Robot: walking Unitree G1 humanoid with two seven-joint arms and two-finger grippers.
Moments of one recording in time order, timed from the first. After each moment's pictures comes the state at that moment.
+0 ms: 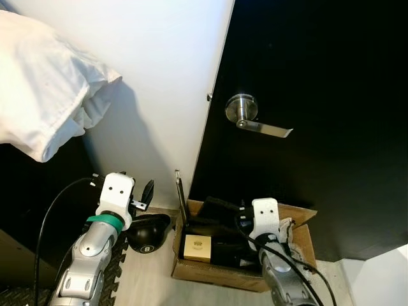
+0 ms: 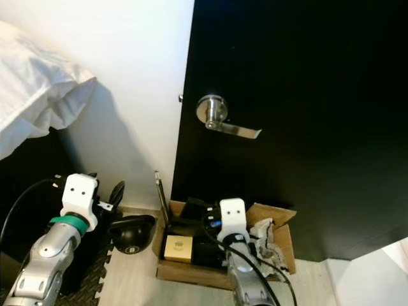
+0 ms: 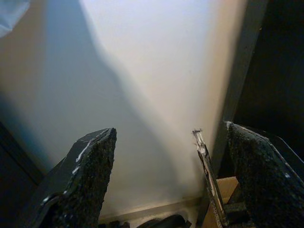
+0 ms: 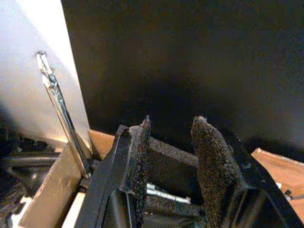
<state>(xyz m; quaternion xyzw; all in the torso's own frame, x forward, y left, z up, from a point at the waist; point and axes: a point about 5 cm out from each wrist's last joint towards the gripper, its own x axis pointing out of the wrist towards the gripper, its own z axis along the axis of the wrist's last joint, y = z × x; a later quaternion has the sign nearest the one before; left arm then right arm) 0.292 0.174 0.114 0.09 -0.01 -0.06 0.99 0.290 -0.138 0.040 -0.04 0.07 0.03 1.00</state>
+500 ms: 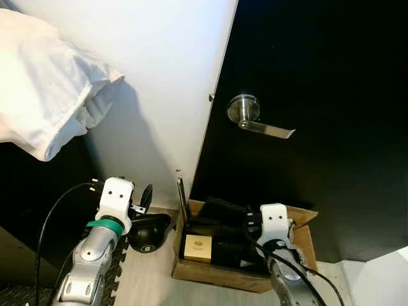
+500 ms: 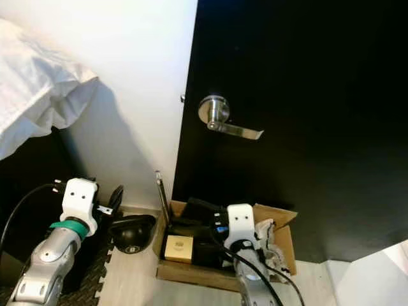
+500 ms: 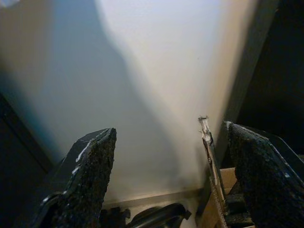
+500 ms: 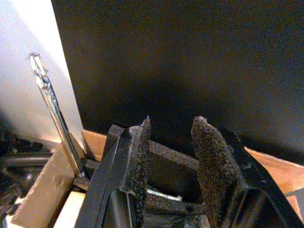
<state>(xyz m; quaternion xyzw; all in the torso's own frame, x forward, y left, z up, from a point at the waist) 0.287 0.175 0.104 0.08 0.01 -0.04 1.00 0.281 -0.154 0.045 -0.04 0.07 0.02 1.00</state>
